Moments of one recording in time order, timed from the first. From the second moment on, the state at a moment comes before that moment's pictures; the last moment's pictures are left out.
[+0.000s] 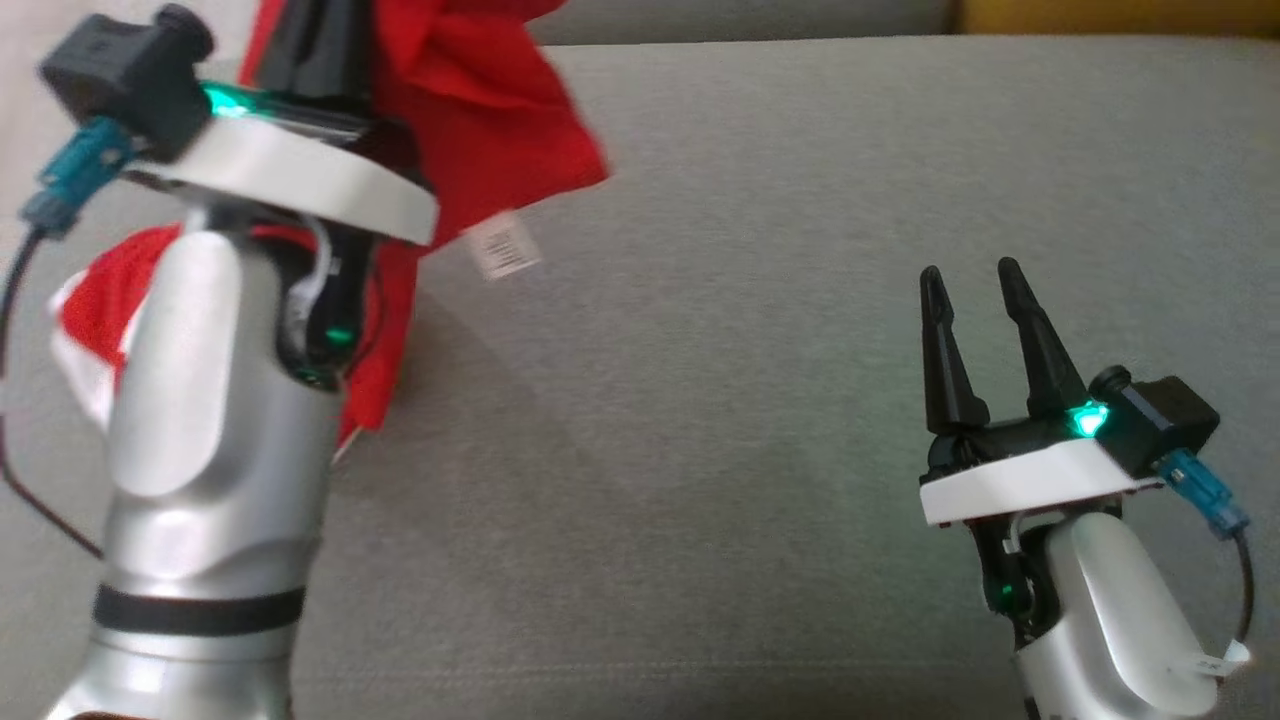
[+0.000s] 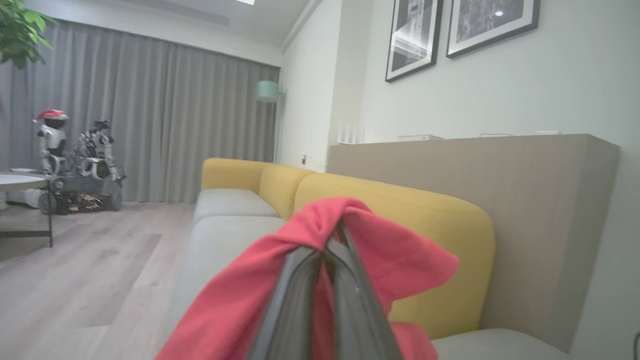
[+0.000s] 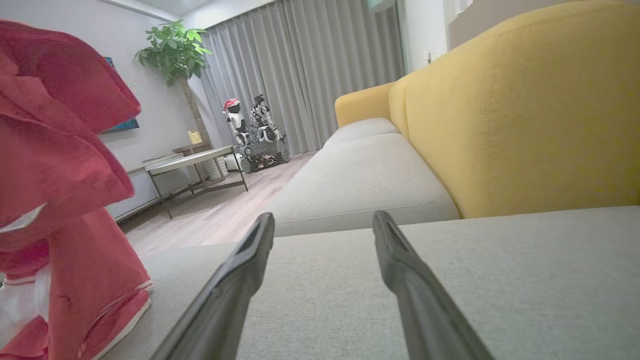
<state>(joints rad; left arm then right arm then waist) -0.70 0.09 -0.22 0.24 -0.36 -0.10 -0.15 -0.23 -0.05 0.14 0.24 0.27 0.13 -0.24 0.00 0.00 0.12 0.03</state>
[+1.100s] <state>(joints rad) -0.89 0.03 -0.72 0.59 -0.68 0.05 -0.25 -0.30 -0.05 0.12 0.11 0.27 0.13 -0.24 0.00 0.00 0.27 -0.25</state>
